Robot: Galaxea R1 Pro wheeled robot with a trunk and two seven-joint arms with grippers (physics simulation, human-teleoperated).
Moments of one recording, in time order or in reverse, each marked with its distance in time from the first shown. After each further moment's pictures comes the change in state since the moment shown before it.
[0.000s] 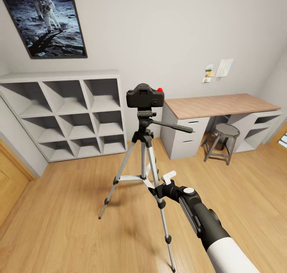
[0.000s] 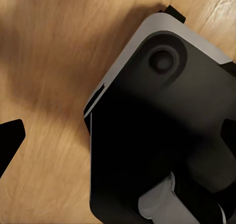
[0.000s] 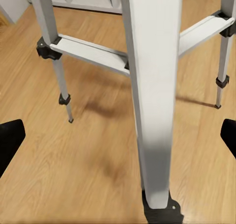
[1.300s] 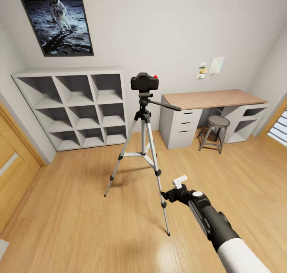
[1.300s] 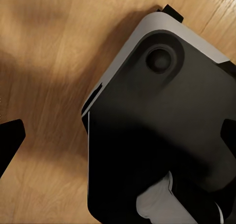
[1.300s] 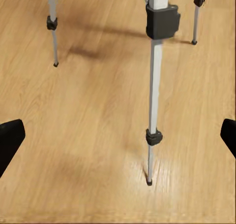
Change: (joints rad) left arm 0.000 -0.007 0.000 0.000 0.002 -0.006 0.001; right arm 0.002 -0.085 -0.006 0.069 -0.012 0.003 -0.069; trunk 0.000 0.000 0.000
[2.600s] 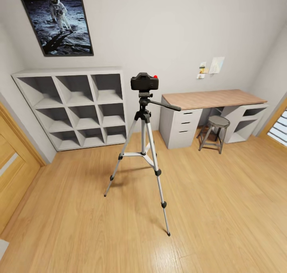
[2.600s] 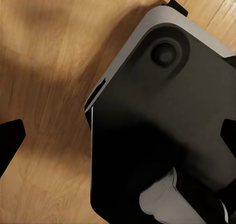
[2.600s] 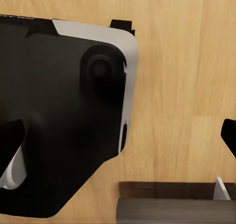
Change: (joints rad) left arm 0.014 -0.001 0.000 0.000 0.002 -0.002 0.001; right arm 0.260 -0.139 -0.151 0.985 -0.024 -0.397 -0.026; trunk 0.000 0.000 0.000
